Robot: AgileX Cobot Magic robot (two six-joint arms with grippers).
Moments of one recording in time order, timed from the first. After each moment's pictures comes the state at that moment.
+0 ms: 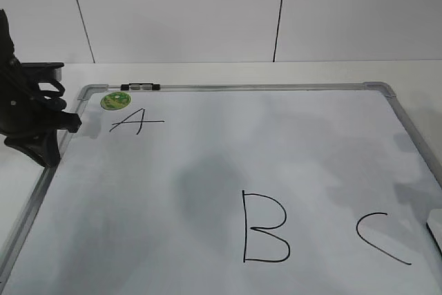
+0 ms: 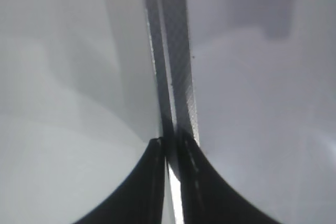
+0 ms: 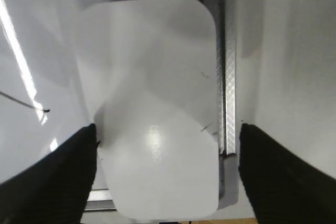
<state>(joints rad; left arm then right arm) -0.14 1.98 -1.30 -0.11 0.88 0.02 -0.07 1.48 -0.80 0.05 1.04 0.00</state>
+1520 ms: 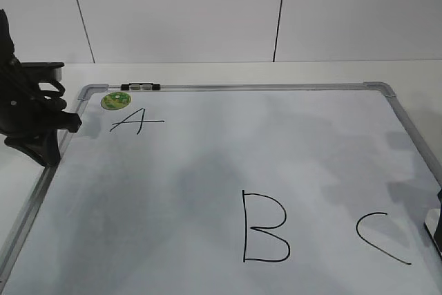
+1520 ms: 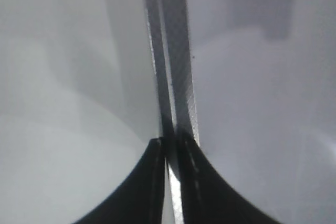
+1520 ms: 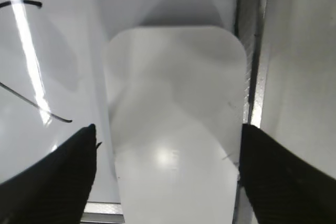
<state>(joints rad) -0.14 1.98 -1.30 -0.11 0.88 0.02 -0.07 1.50 -0.80 0.11 0.99 -0.11</state>
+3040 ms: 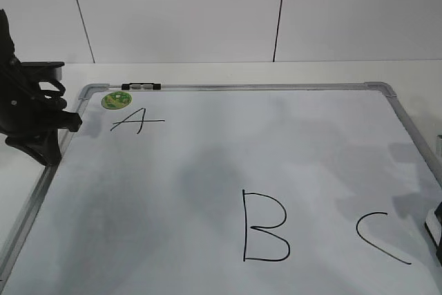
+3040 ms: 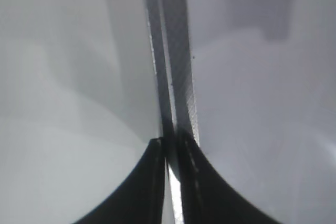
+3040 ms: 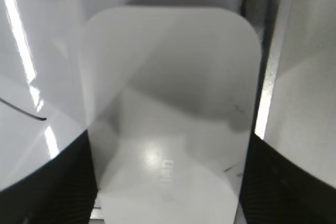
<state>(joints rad) -0.14 1.98 -1.30 -0.11 0.87 0.02 -0.07 1.55 -0.77 0.09 0.96 -0.11</state>
